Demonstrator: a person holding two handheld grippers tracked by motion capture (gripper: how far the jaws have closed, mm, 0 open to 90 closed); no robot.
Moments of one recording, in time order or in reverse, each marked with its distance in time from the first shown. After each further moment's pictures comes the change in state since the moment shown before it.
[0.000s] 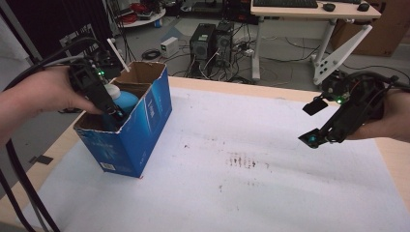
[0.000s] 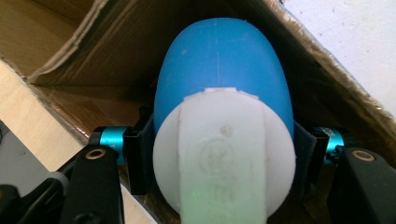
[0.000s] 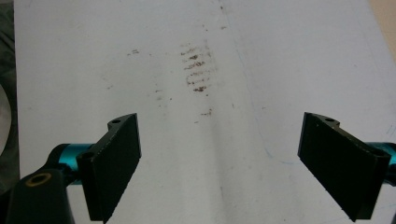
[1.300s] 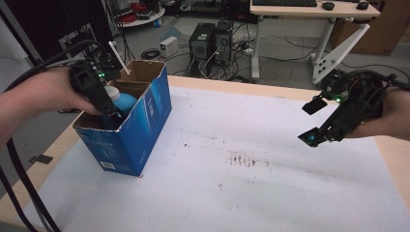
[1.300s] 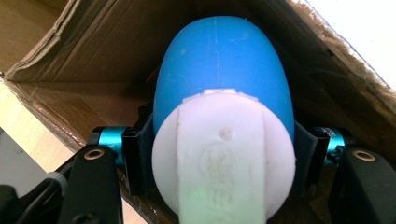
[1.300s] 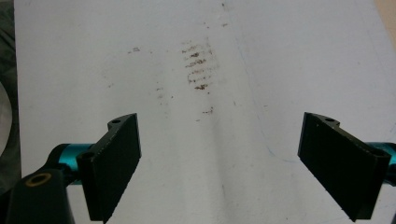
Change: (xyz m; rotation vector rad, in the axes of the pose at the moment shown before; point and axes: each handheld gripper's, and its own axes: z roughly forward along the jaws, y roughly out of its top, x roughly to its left) left arm 0.002 -0.001 0.005 0.028 -0.011 0.012; right arm 0.001 -0.001 0.001 0.006 0.004 0.004
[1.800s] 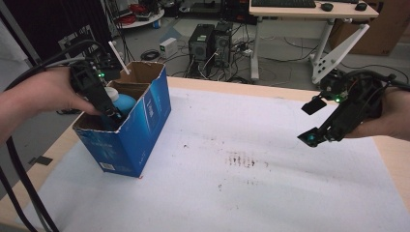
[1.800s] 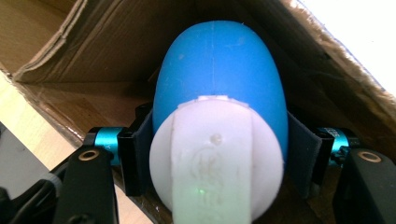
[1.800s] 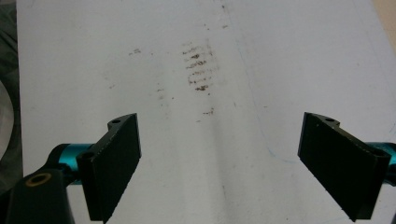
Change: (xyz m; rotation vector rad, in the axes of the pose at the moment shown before) left arm -0.001 0.002 -0.005 0.006 0.010 -0.002; right arm 0.000 -0.001 -0.002 -0.006 0.003 0.002
